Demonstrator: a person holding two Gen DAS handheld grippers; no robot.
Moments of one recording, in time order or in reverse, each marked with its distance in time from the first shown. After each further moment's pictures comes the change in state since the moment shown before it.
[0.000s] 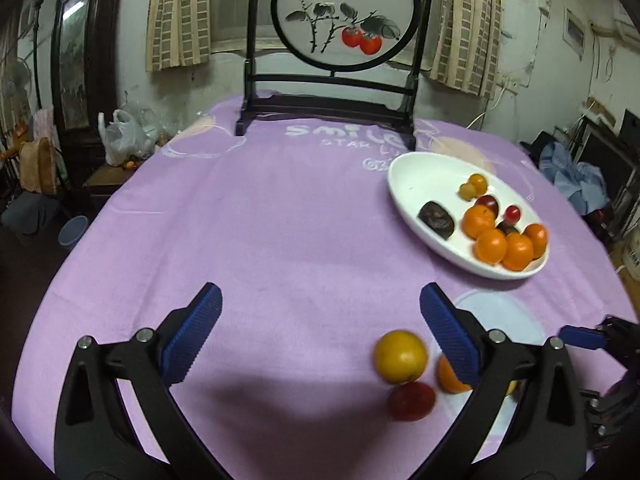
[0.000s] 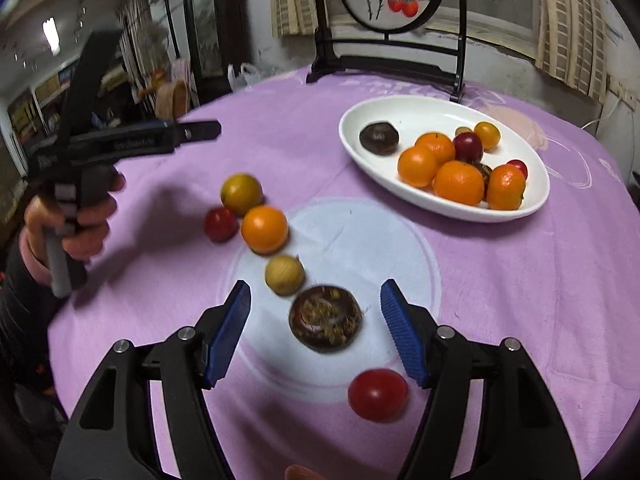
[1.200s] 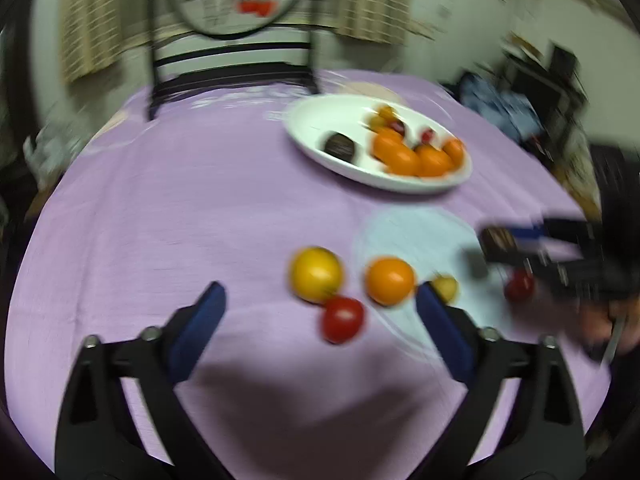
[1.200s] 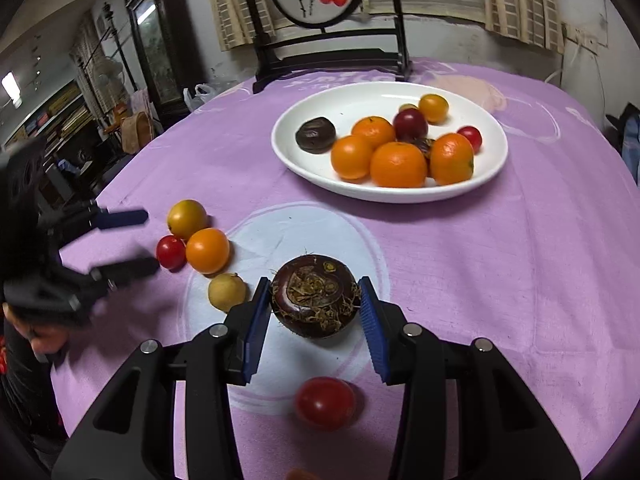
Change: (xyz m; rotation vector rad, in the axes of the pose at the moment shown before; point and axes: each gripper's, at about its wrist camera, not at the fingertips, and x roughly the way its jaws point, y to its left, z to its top) left arm -0.010 -0.037 -0.036 0.259 0.125 -0.278; right arm 0.000 -0.041 -0.001 0.206 -0.017 -0.034
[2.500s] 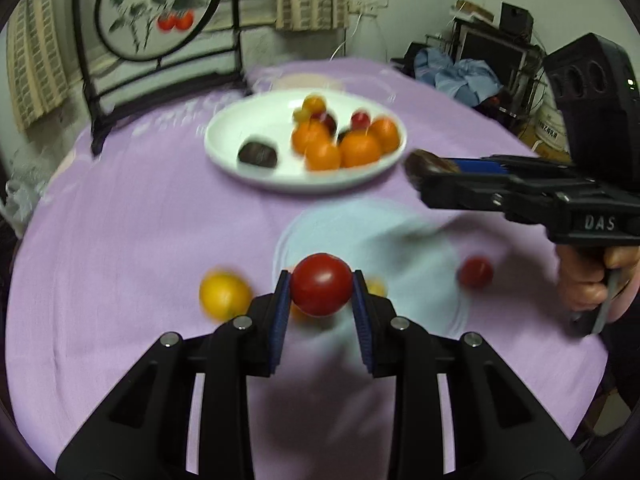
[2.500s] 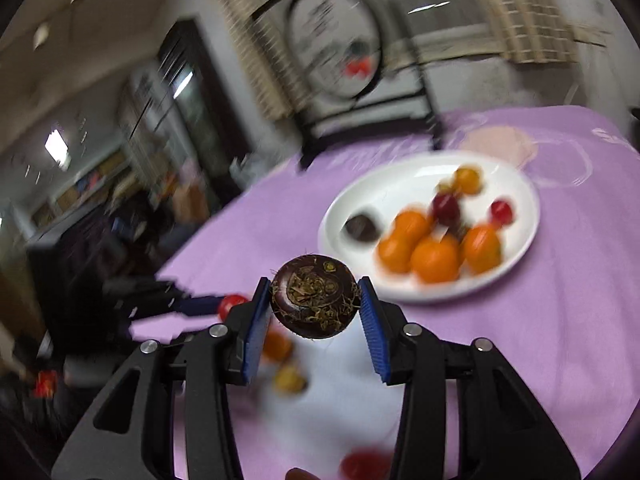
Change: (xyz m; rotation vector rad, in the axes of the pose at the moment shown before) left arm 0.009 -0.055 0.023 0.133 0.002 -0.061; right arm -0.023 -0.027 0.054 0.154 -0.278 0.190
